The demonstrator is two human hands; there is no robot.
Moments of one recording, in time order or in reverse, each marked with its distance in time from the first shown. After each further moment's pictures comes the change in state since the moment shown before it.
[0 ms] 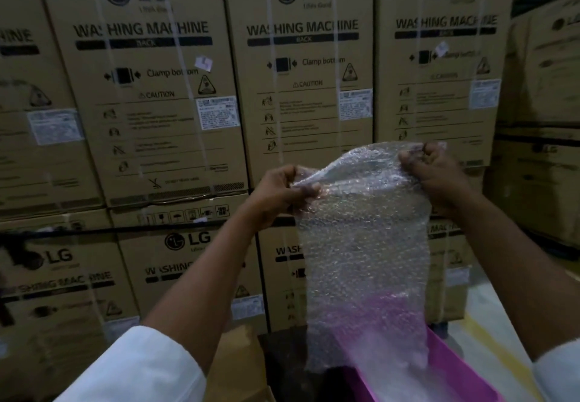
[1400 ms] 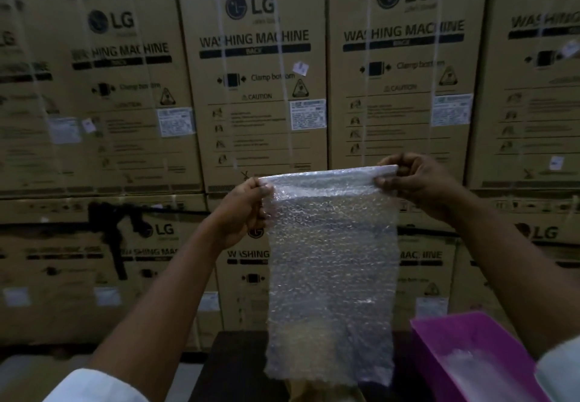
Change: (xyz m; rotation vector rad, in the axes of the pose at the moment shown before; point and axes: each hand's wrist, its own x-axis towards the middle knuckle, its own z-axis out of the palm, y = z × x) left_hand -0.166 0.008 -0.189 -0.162 0.339 -0.113; right_hand -0.038 -0.041 0.201 0.175 -0.527 -0.016
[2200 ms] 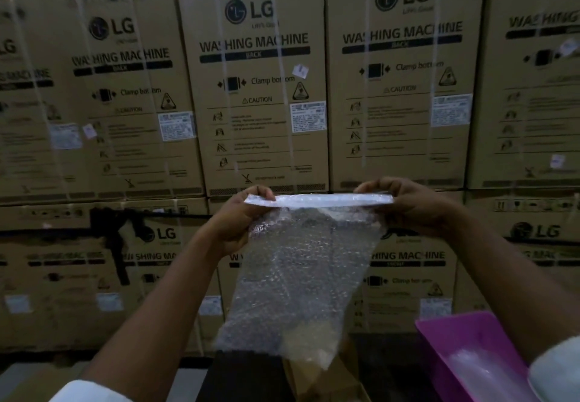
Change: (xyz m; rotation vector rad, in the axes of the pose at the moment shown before) left_hand -0.007 -0.001 -0.005 -0.079 -0.056 0.005; right_hand -0.011 0.010 0.017 0.046 -0.261 0.221
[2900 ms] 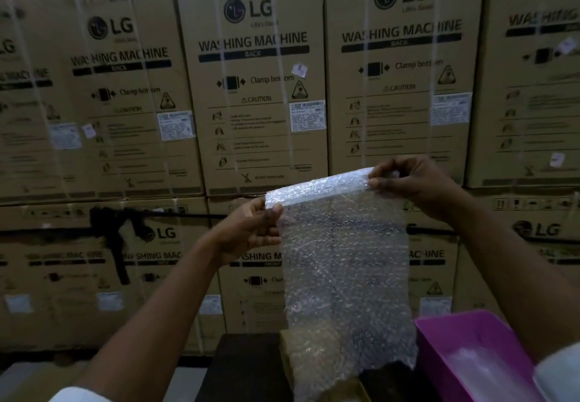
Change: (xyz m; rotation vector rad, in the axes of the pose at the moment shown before) left_hand -0.008 -0.013 -0.006 0.120 -0.102 -0.154; right_hand -0.001 -0.015 -0.007 -0.225 0.236 -0.272
